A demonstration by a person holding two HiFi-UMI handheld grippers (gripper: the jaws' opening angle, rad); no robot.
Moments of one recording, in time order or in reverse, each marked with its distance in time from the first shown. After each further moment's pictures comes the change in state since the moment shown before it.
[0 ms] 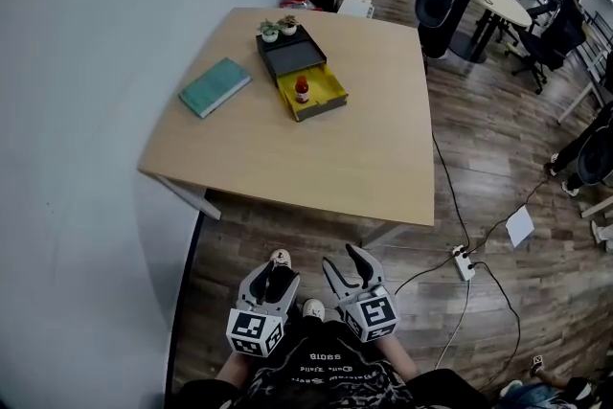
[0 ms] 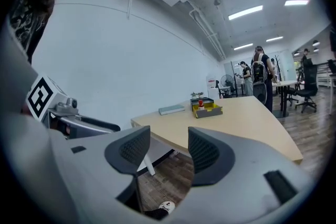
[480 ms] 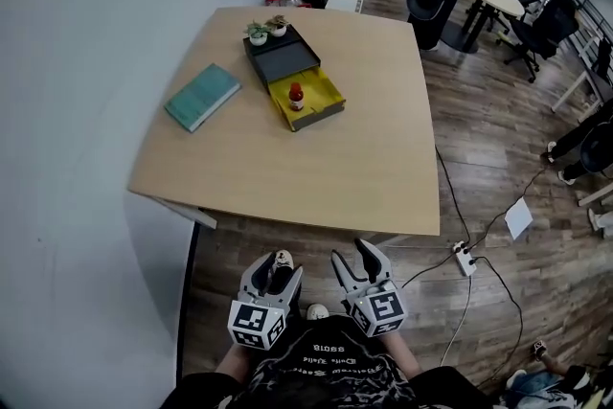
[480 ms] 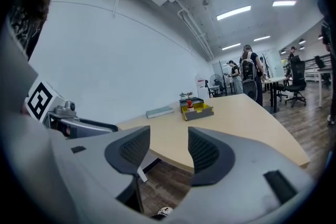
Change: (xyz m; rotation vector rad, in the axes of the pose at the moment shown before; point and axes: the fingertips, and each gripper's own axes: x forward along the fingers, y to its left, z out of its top) left arm 0.069 0.046 0.031 0.020 -0.004 -0.068; right arm 0.057 -0.048 0.012 0.050 -0.018 -0.110
